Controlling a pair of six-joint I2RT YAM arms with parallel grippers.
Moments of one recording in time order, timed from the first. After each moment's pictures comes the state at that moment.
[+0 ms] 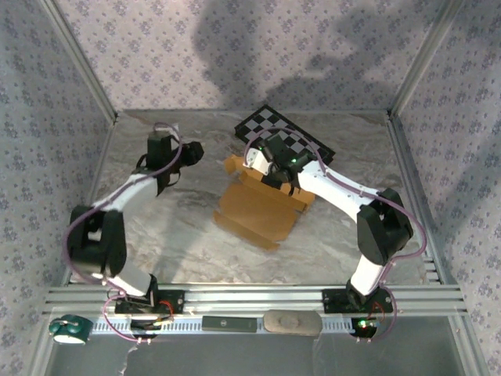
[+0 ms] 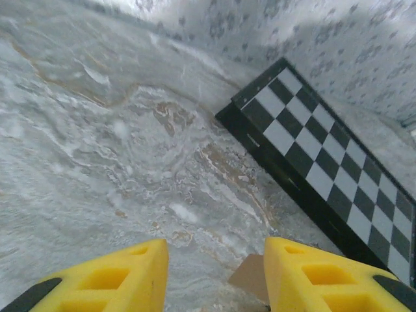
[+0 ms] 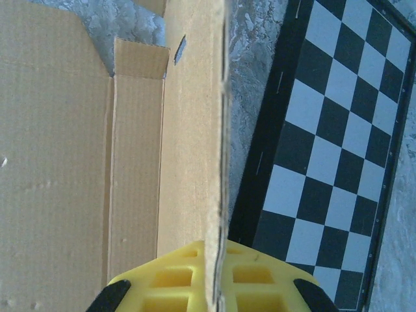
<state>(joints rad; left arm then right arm) -0.20 1.59 1.00 0.06 0.25 -0.50 0.66 1.72 1.37 -0.58 0.21 -0.61</state>
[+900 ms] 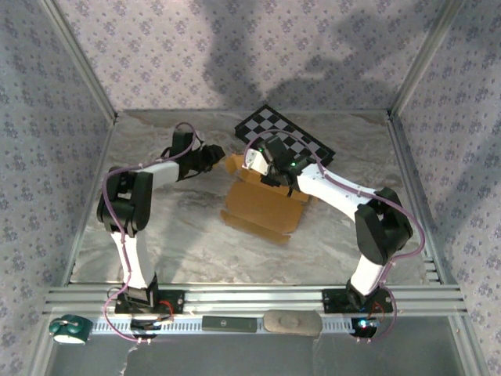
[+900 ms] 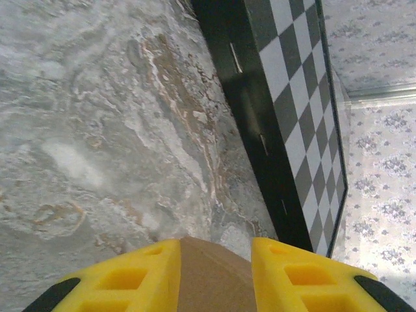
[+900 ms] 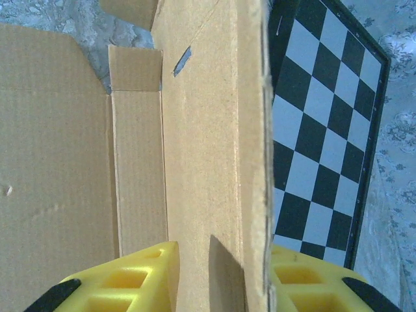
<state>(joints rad) -0.26 1.95 1.17 0.12 0.53 -0.89 0.66 1.72 1.31 -0.46 0.26 -0.68</state>
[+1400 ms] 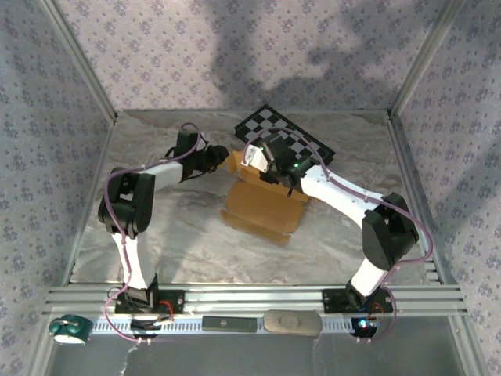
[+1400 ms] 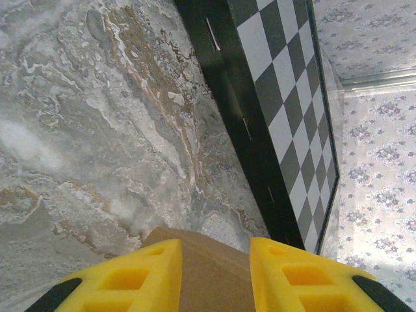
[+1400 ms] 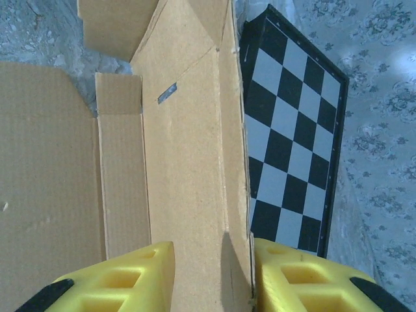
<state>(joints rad) -0.29 1.94 1.17 0.12 0.53 -0.90 0.68 1.67 1.31 -0.43 0.28 -0.68</state>
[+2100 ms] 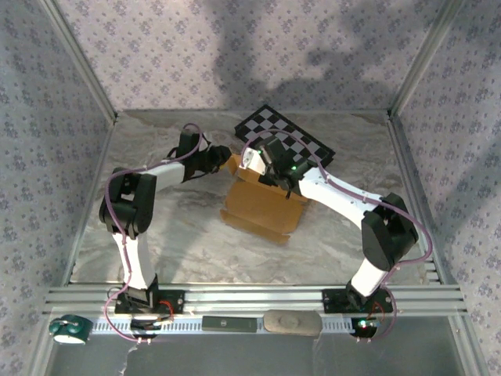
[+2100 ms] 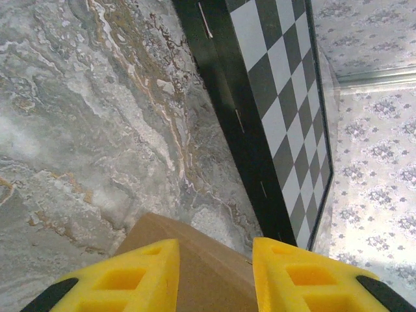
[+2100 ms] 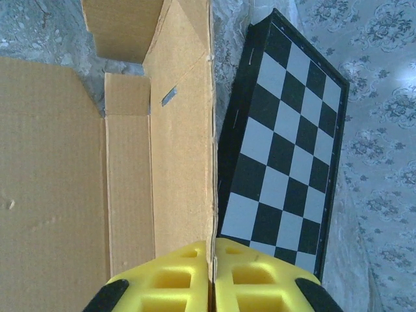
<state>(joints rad) -0.31 1.94 1.18 0.12 0.54 -0.94 0.70 1.67 1.30 -0.42 0.30 -0.70</state>
